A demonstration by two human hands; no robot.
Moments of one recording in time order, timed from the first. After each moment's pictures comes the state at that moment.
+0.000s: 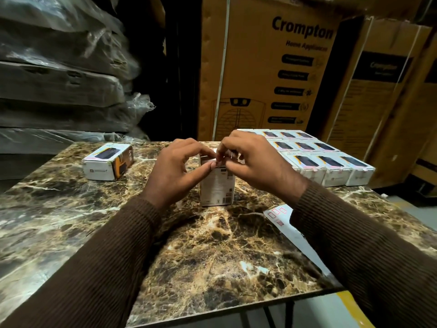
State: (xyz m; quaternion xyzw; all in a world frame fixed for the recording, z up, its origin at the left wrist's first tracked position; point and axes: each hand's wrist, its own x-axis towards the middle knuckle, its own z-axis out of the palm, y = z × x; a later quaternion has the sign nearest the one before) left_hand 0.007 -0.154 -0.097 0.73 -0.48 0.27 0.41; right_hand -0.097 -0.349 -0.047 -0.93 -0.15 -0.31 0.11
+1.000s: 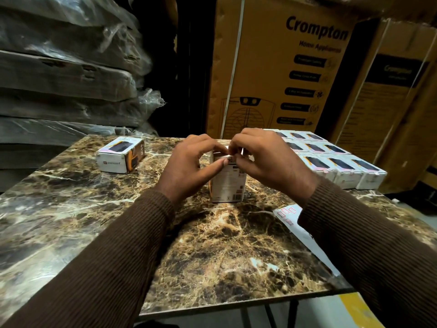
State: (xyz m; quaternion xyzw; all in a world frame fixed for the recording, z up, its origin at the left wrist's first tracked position) left_hand 0.008 -0.154 -0.098 0.74 -0.48 0.27 0.40; right_hand -0.099 -0.341 -0.041 -0.93 -0.19 -0.33 0.02
